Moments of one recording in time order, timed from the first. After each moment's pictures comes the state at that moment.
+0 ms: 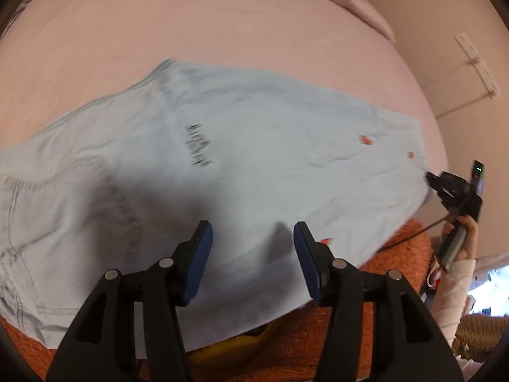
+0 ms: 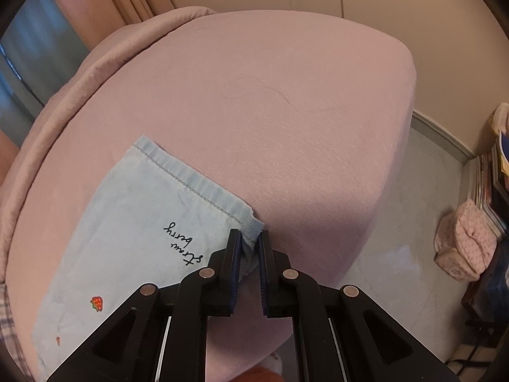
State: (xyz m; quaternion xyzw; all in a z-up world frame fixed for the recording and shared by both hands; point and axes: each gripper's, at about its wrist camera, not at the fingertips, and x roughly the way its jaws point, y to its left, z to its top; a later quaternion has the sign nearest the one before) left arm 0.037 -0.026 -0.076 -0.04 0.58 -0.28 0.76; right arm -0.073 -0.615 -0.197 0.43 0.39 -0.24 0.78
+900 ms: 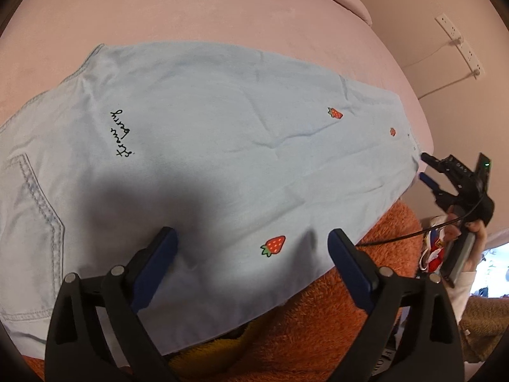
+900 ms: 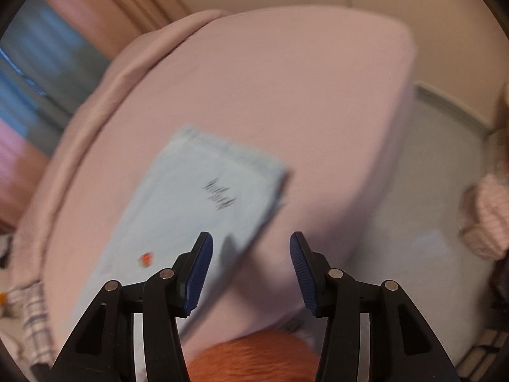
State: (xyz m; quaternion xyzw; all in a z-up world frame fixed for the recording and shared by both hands) left arm 0.033 -0.064 -0.098 -0.04 0.59 -0.32 0.74; right arm -0.110 -0.590 -0.182 0.50 0.35 -0.15 0.77
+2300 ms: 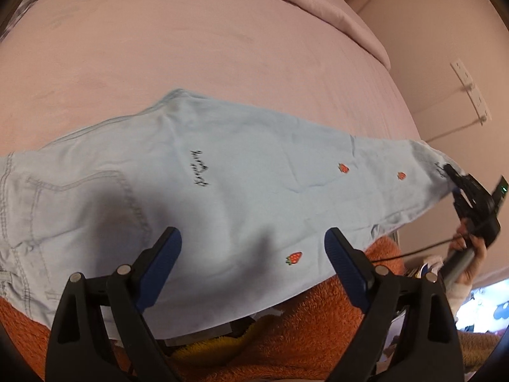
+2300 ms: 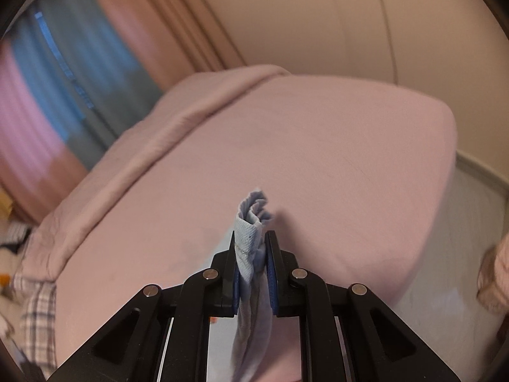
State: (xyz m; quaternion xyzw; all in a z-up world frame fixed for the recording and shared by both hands) left arm 0.039 -0.004 -0.050 -0.10 0.57 -0.26 0.77; right arm -0.086 -0.576 -0.080 0.43 0.23 -0.15 0.86
